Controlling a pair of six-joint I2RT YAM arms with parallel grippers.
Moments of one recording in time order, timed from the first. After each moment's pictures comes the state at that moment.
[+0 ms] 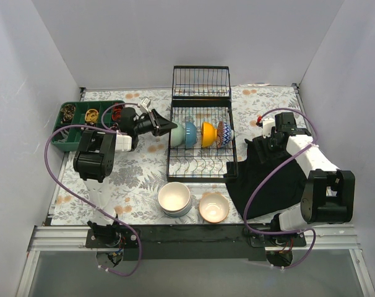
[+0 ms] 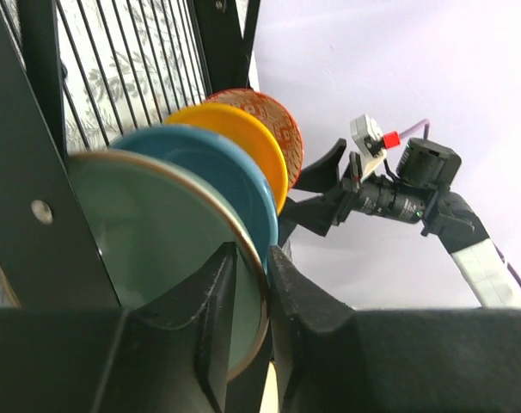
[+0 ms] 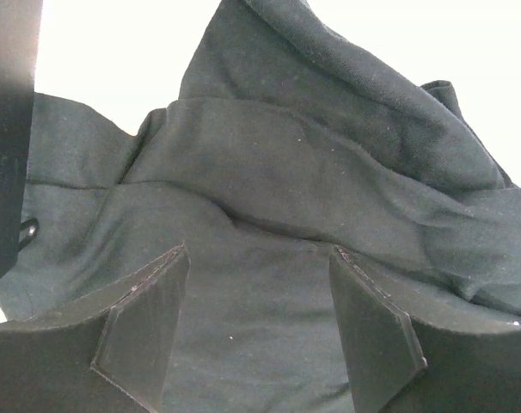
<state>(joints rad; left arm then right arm) -0.16 2.00 1.00 0.83 0.96 -1.17 0.03 1.45 0.99 -0.70 -0.16 -0.32</state>
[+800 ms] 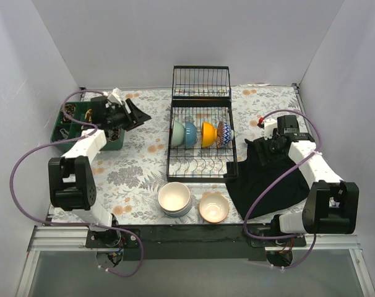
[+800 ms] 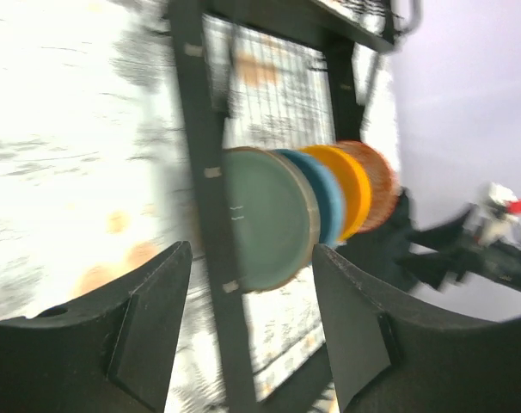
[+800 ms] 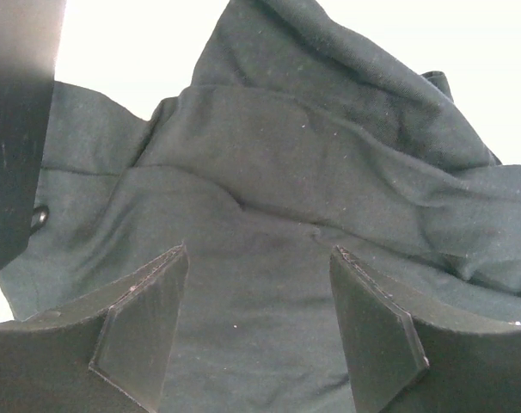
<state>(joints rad) 0.00 1.64 1.09 0.05 0.71 -0.64 0.03 1.36 0.94 -0.69 -0.16 -0.32</state>
